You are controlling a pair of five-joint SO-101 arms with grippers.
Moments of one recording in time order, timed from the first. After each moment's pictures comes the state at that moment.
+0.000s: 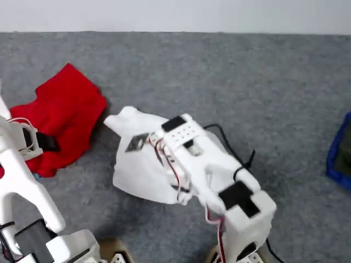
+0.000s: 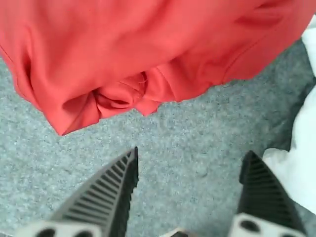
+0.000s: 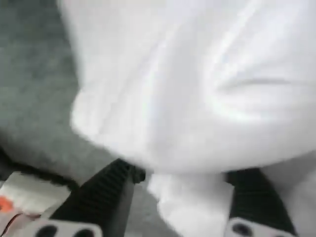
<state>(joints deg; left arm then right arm) -39.2 -8.6 3.1 99.4 -6.7 -33.7 17.0 10.1 86.4 39.6</state>
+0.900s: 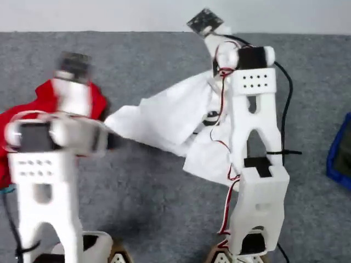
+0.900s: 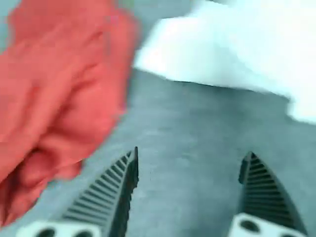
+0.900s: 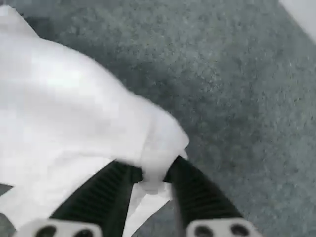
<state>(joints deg) 0.9 -28.5 9.6 99.4 -6.7 -7.9 31.8 -54.8 92.3 31.3</state>
